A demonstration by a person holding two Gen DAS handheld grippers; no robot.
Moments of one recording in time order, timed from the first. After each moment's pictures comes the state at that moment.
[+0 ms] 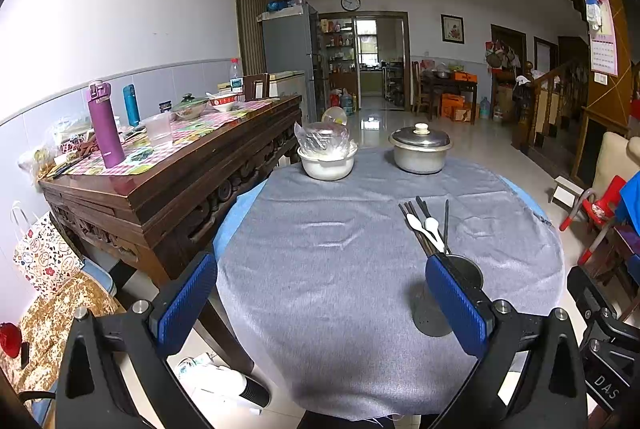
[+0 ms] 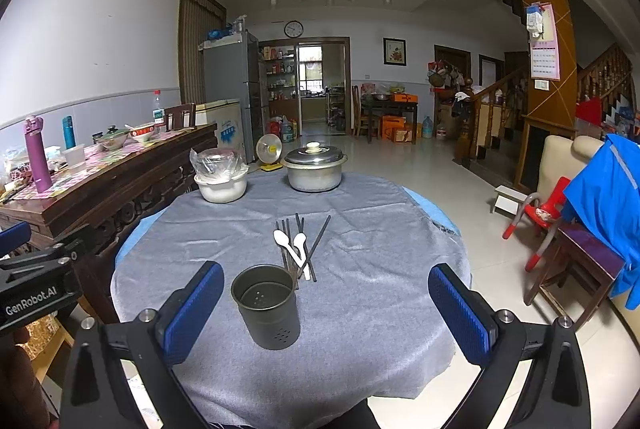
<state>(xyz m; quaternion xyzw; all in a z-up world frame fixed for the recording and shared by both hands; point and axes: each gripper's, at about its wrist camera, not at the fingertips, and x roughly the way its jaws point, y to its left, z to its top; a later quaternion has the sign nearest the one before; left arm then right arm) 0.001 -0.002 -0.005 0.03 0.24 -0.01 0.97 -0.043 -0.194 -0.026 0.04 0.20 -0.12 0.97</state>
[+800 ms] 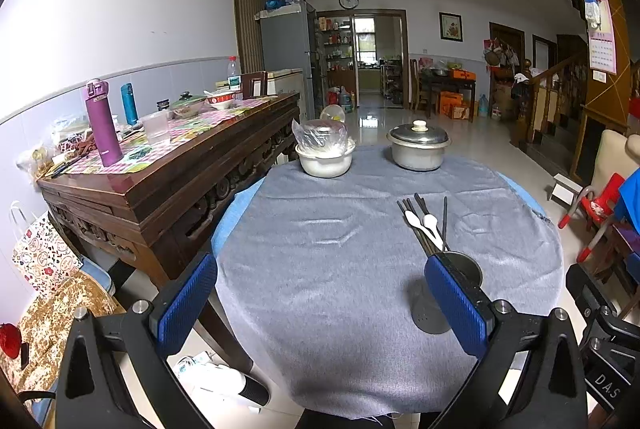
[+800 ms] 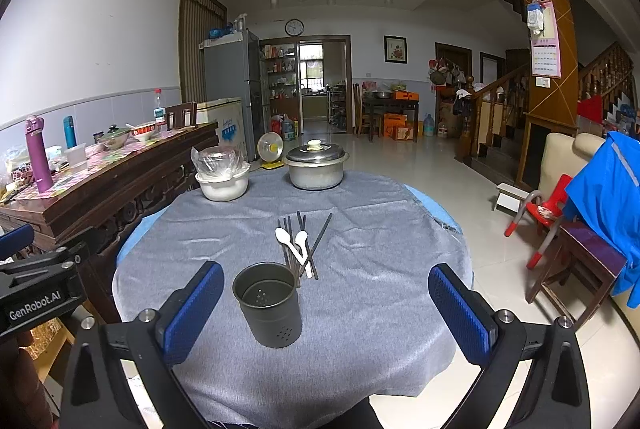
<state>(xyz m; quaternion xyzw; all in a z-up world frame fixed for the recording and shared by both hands) 0.001 0.000 -0.006 0.04 0.24 -0.01 0.97 -0.043 -0.192 -0.026 0.04 0.20 -0.12 0.97</state>
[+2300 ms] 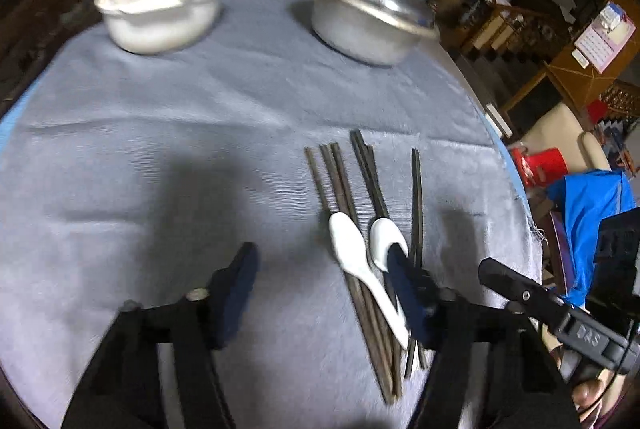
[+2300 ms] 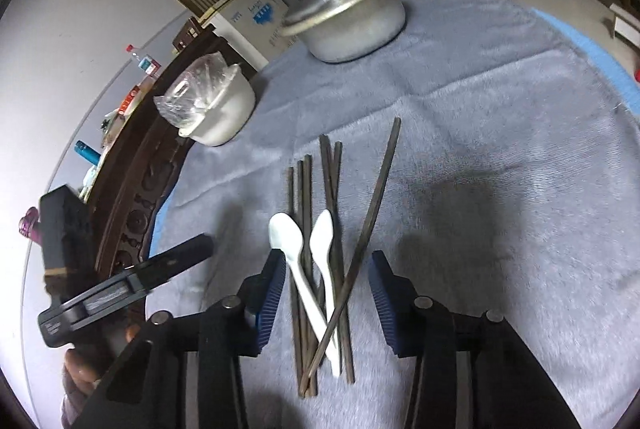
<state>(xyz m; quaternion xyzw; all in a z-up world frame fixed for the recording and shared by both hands) 0.376 -0.107 -0.170 -0.07 0.54 -0.21 0.82 0.326 -0.355 -0.191 0.28 0.46 0.10 0.84</state>
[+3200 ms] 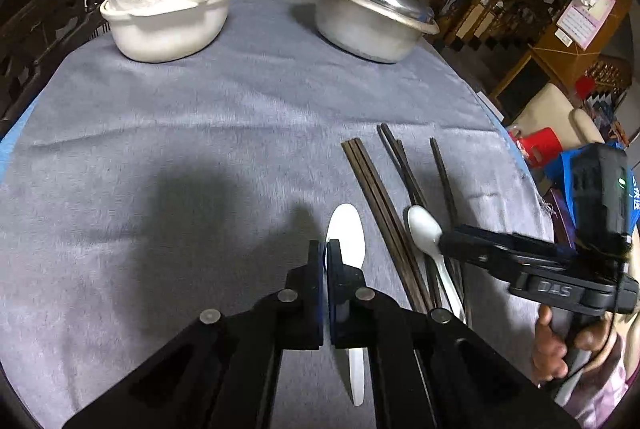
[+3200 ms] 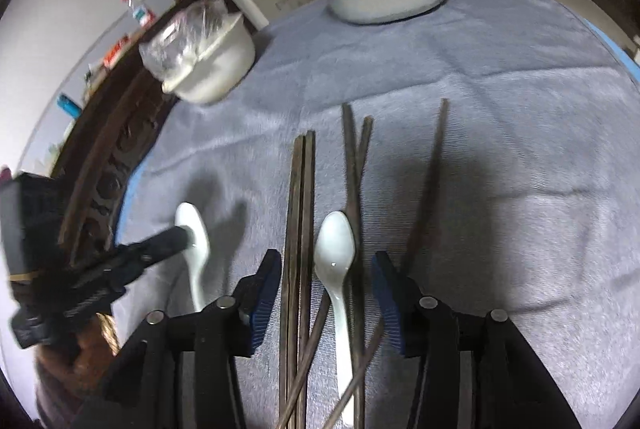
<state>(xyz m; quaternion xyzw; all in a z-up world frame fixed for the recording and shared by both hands) 0.376 -0.055 -0.170 -0.03 0.51 -0.24 0.83 0.376 -0.299 -0.218 0.18 0.52 0.11 0.83</state>
